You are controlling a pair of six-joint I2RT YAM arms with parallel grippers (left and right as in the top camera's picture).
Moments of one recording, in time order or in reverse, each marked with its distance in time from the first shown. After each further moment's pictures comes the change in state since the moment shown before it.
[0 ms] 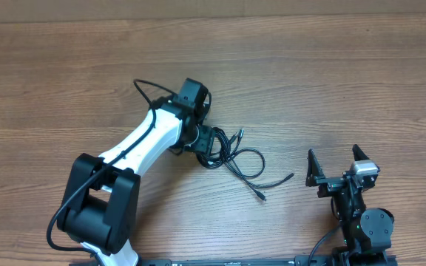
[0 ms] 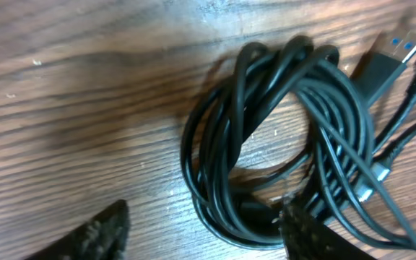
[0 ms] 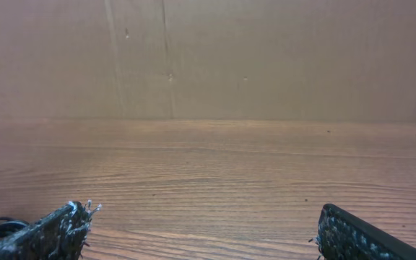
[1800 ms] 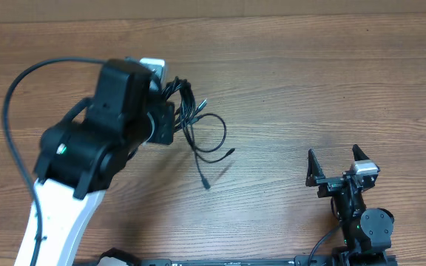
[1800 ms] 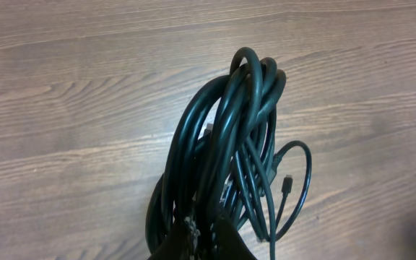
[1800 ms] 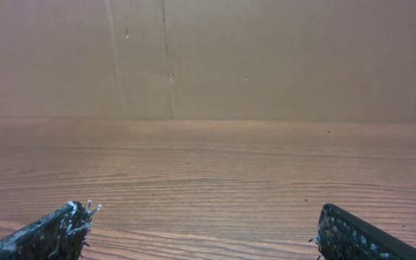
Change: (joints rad) left arm 0.034 -0.568 0.422 -0.466 -0.132 -0.033; right arm 0.000 0.000 0.000 -0.001 0.000 0.000
